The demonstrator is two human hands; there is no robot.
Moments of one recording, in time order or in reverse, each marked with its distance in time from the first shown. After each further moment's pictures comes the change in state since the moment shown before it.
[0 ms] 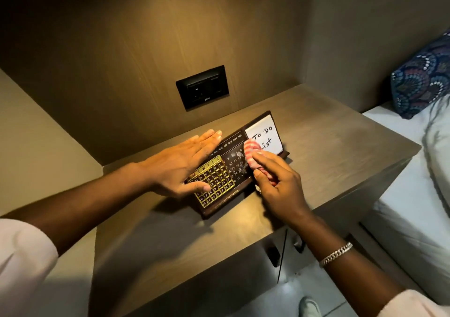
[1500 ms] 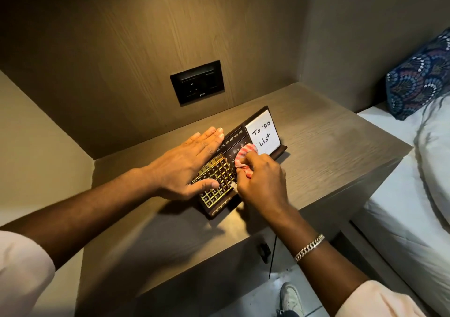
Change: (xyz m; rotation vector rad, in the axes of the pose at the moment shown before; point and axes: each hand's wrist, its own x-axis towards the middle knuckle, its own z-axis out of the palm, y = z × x) left_hand 0.010 0.037 0.001 -0.025 0.064 -0.083; right_hand 0.012 -0.020 0.019 -0.443 0.022 0.095
